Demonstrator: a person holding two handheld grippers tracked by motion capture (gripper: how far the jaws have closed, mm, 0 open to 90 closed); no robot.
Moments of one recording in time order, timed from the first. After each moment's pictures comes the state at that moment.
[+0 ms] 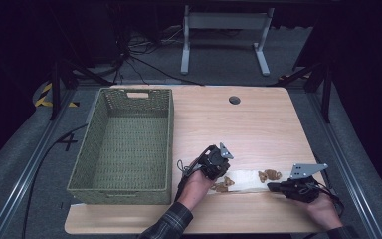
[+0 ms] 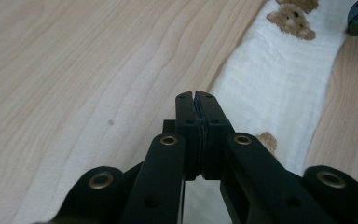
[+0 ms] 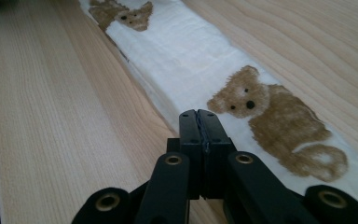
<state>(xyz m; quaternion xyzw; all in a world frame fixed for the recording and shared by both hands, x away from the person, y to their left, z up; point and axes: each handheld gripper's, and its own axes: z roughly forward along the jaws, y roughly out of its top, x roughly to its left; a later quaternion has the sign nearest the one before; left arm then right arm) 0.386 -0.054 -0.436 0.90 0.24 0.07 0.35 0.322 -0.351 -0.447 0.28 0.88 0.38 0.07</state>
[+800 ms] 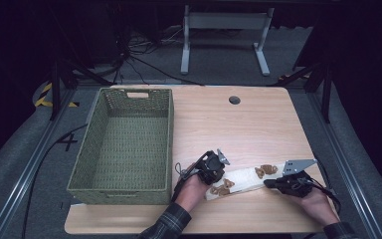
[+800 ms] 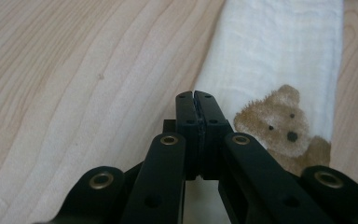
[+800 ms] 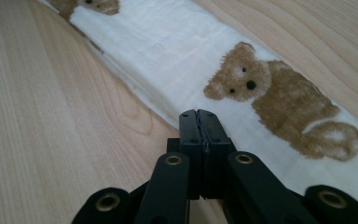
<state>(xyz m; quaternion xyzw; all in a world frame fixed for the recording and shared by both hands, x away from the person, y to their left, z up) 0.377 -0.046 -0.450 0.92 0.24 0.07 0.31 0.342 -0.345 -0.455 0.27 0.89 0.35 0.08</state>
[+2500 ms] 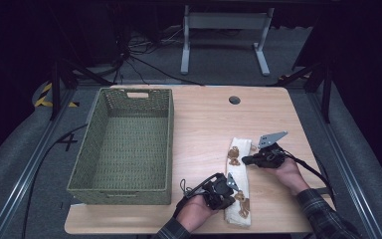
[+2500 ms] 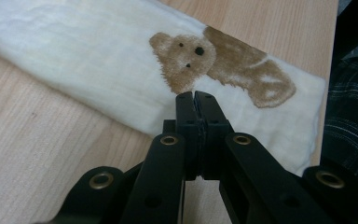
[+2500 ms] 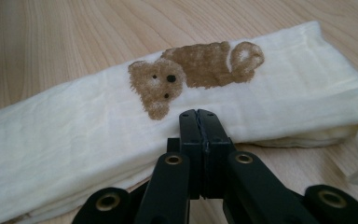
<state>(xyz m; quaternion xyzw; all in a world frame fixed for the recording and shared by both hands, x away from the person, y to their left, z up) 0.318 -0.059 -0.449 0.94 0.16 -0.03 0.31 0.433 -0.295 -0.457 0.23 0.90 0.37 0.05</state>
